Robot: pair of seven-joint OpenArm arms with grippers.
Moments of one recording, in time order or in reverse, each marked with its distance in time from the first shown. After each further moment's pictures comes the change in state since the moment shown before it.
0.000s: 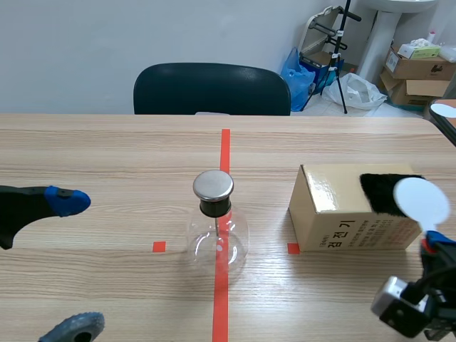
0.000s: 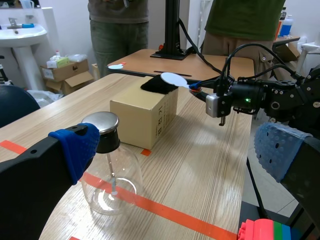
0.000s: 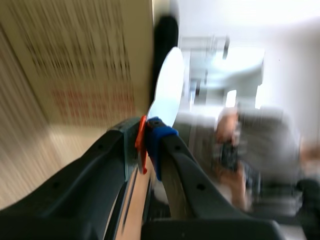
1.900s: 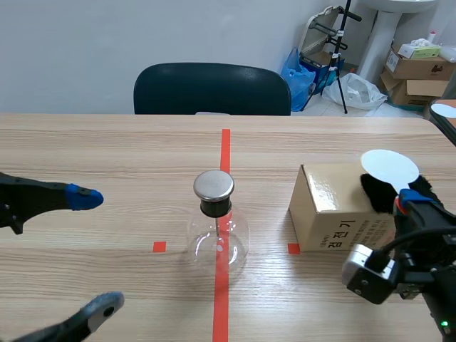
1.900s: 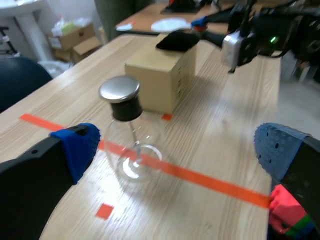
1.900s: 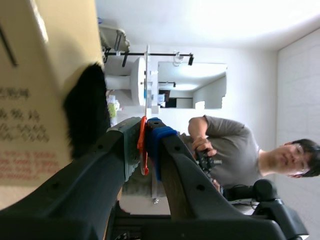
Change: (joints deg) left arm -6.3 0.0 0.1 -0.4 0.0 1.5 14.3; right arm -1.7 -1.6 -5.1 13.5 -9.2 0.7 -14.6
